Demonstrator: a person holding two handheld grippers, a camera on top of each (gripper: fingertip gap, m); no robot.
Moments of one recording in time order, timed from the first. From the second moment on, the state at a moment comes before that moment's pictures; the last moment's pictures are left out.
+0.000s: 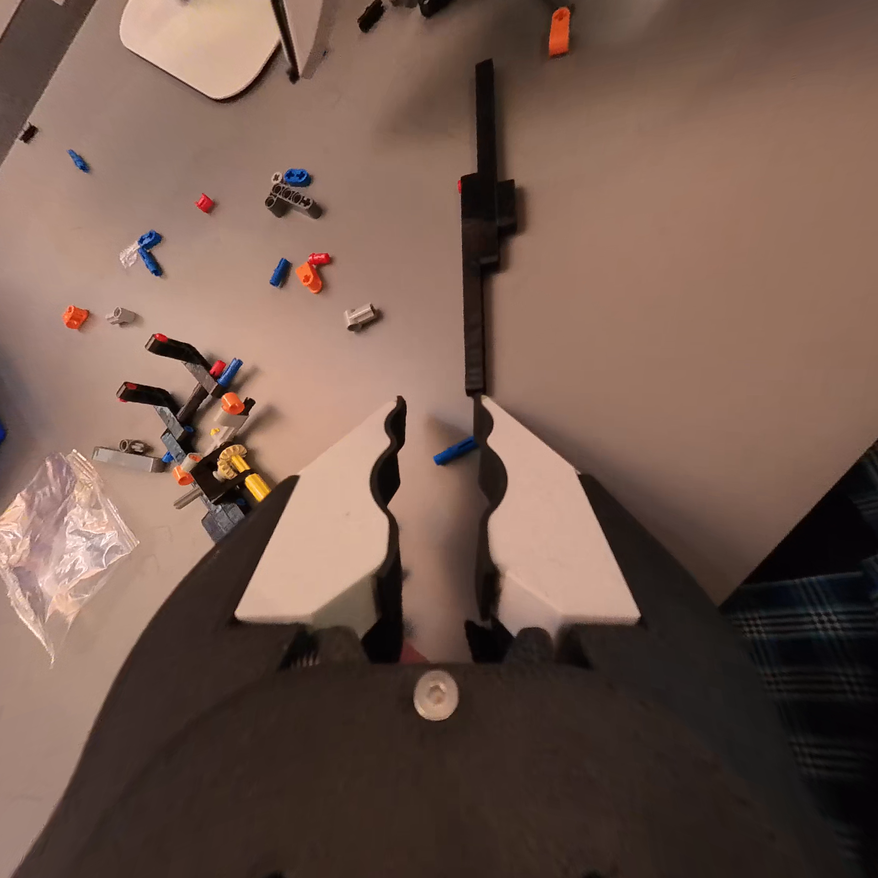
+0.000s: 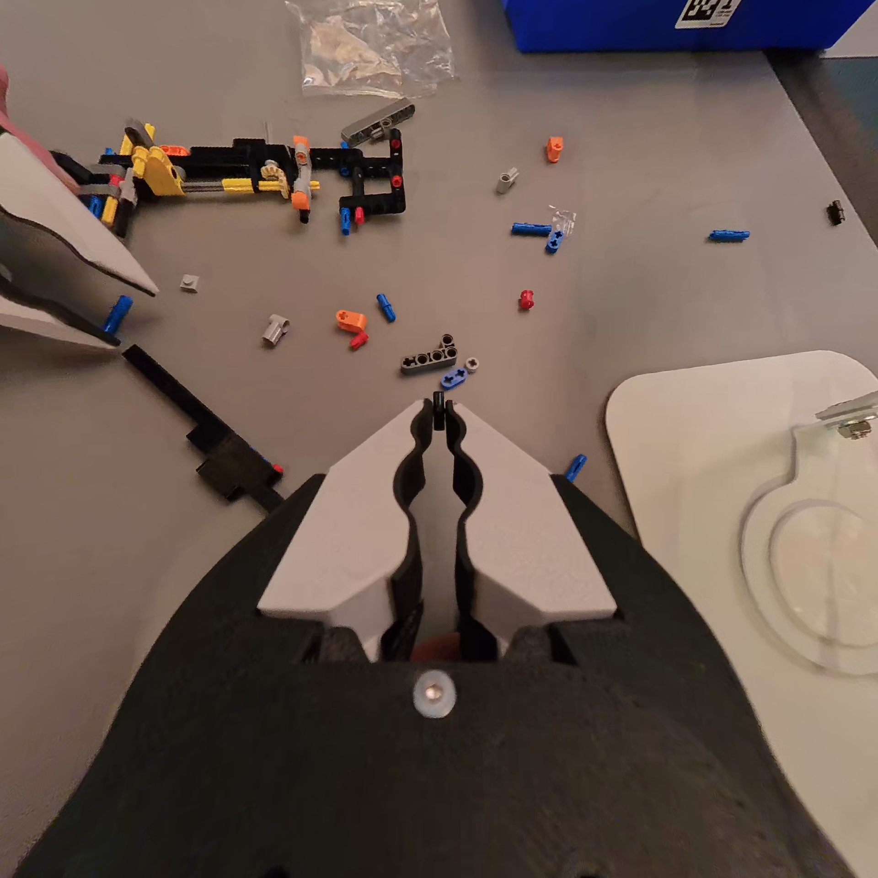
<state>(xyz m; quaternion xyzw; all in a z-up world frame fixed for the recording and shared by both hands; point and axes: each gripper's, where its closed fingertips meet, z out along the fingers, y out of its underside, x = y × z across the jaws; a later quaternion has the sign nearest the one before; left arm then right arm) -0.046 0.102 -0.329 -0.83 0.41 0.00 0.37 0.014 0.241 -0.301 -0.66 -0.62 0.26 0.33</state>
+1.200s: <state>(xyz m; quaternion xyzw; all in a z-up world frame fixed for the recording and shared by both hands) -0.005 0.094 -0.323 -0.81 0.45 -0.08 0.36 0.016 0.239 -0.296 -0.66 -0.61 0.27 0.34</state>
